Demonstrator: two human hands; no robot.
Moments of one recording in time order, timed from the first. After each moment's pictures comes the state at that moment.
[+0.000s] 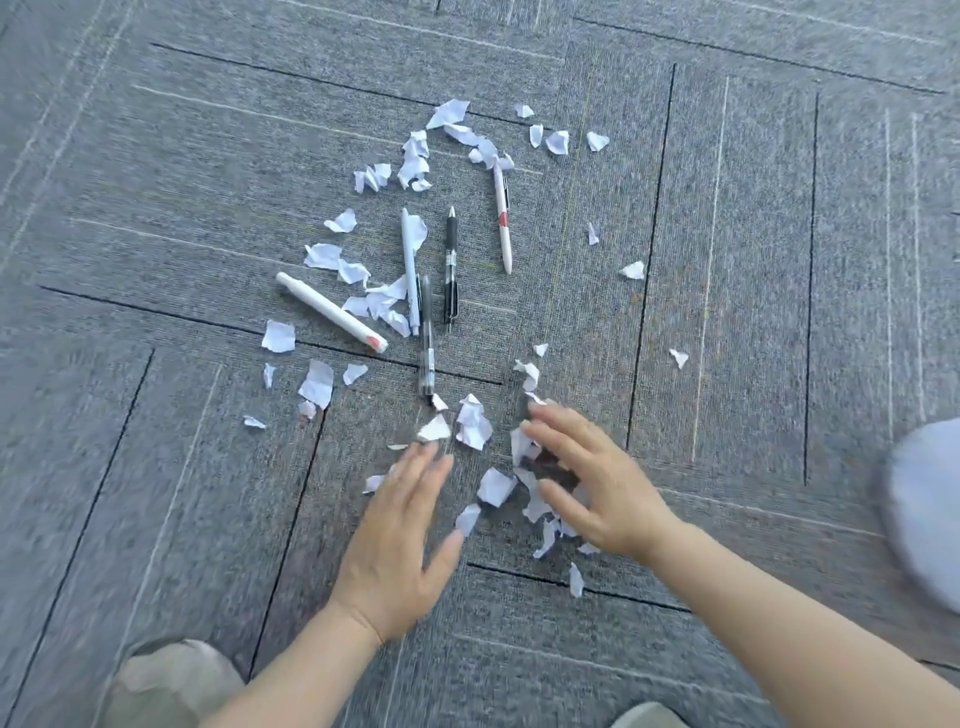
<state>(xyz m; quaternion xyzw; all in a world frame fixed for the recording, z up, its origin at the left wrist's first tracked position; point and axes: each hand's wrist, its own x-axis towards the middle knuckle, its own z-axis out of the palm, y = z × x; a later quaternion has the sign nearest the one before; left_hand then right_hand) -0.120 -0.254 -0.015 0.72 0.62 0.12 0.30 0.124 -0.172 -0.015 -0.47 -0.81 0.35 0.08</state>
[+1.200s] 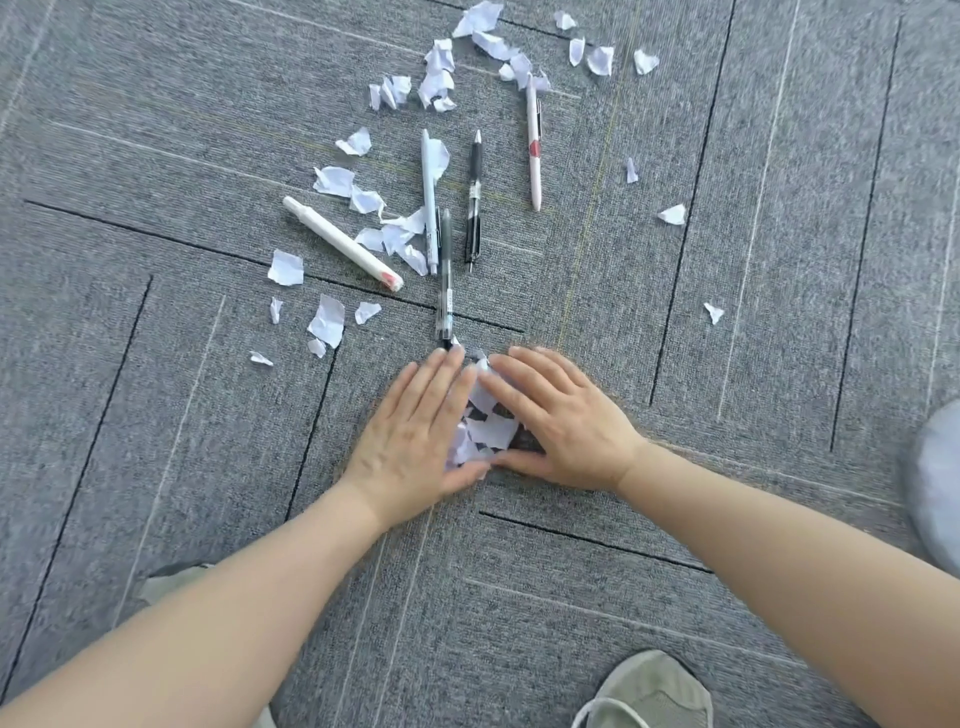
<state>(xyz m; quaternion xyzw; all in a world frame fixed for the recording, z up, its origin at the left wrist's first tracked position) -0.130 -0.219 -0.036 0.83 0.55 -0.02 0.14 0.087 -0.159 -0.045 -0.32 -0.94 0.14 0.02</state>
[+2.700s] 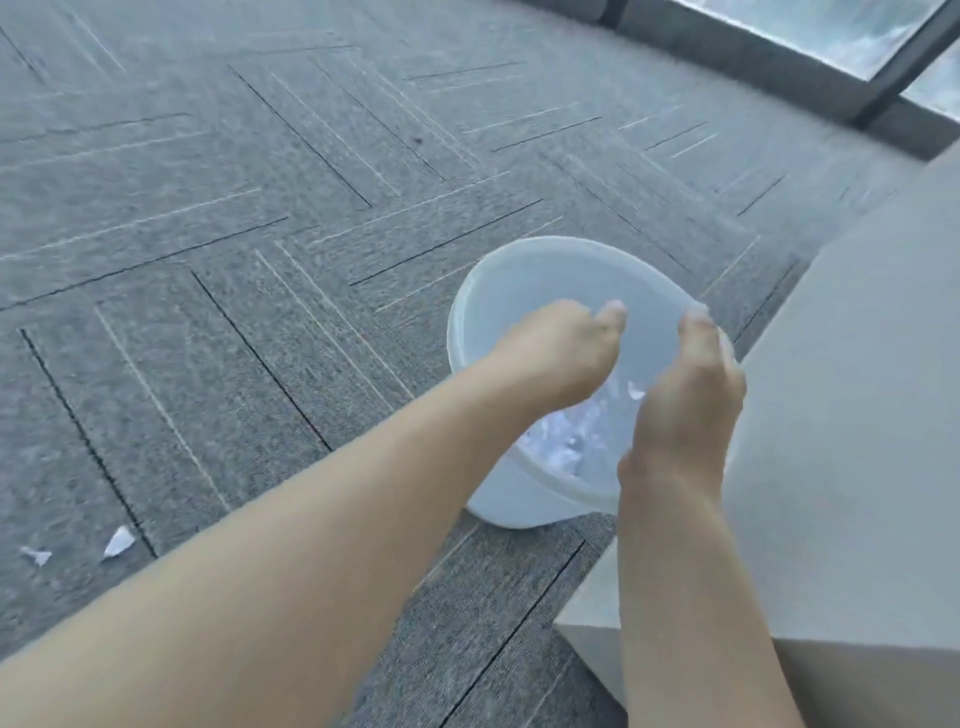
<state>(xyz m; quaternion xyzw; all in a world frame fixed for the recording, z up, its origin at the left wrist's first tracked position) 0.367 -0.116 0.238 0.83 0.23 -0.02 0.52 0.387 -0.205 0.230 -0.71 0.06 -0.01 0.70</state>
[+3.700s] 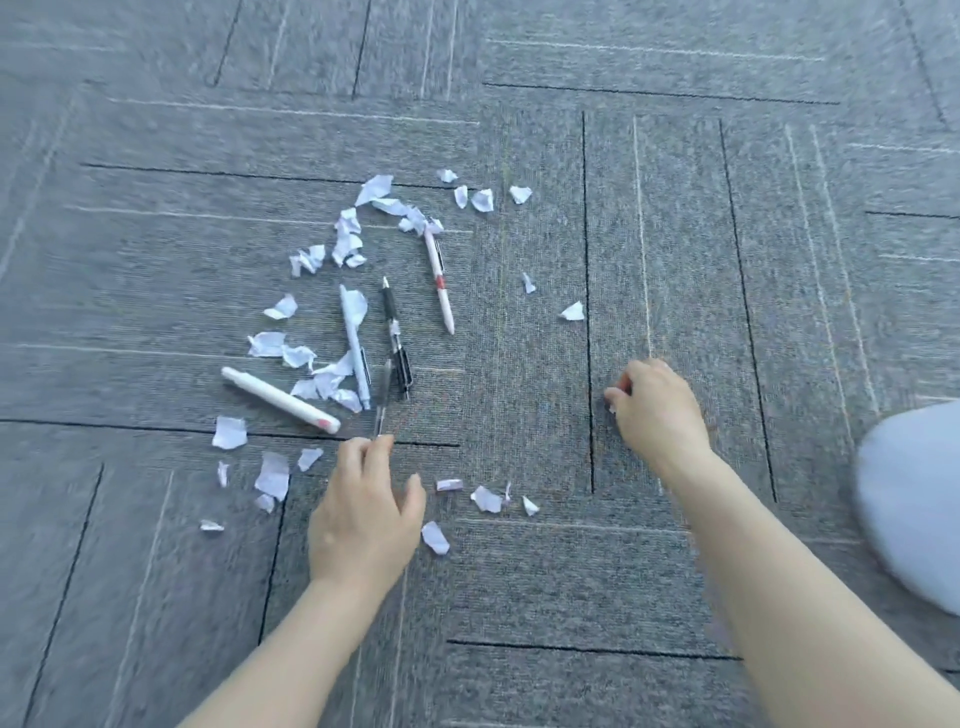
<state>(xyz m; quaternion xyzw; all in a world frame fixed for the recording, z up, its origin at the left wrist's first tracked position) -0.097 -0.156 0.011 0.62 0.76 0.03 0.21 0.177 -0.074 0.007 -0.79 -0.56 0.25 0.02</state>
